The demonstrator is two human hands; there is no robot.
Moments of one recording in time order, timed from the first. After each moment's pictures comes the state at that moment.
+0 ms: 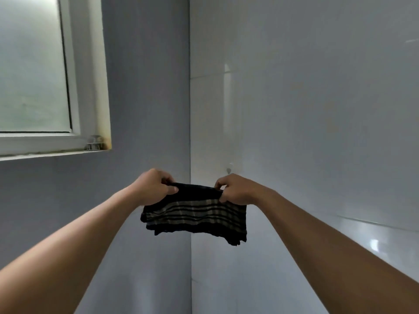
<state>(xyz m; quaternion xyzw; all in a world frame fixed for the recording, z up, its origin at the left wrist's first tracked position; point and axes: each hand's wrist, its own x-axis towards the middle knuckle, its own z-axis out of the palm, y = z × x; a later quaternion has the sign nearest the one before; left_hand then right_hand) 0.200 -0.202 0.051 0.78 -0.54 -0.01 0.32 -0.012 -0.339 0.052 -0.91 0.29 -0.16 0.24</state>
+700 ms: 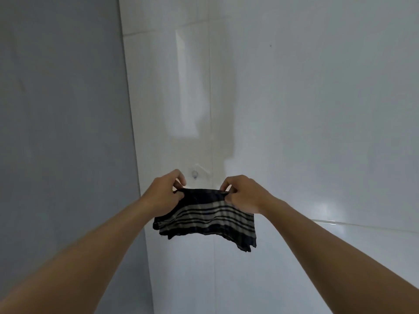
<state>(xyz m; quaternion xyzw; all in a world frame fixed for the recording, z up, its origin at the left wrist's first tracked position) 0.250 -0.503 -0.003 0.66 -0.67 -0.02 0.35 0.012 -0.564 0.004 -0.85 0.41 -0.26 0.21</state>
